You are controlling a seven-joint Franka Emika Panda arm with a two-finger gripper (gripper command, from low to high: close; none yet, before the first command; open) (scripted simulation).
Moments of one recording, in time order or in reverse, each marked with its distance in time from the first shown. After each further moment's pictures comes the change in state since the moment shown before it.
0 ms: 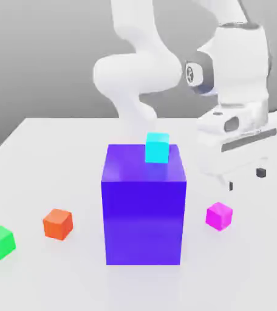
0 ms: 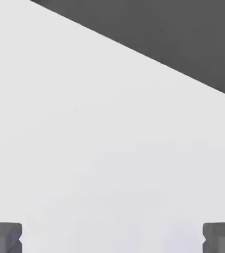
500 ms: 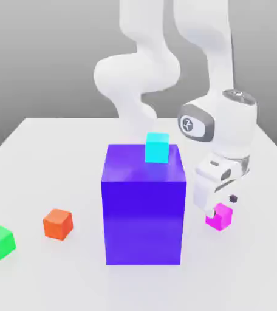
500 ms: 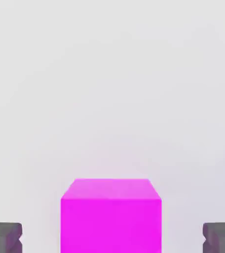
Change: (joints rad) arm 0.168 0.362 -0.133 -0.066 -0.344 0.299 0.235
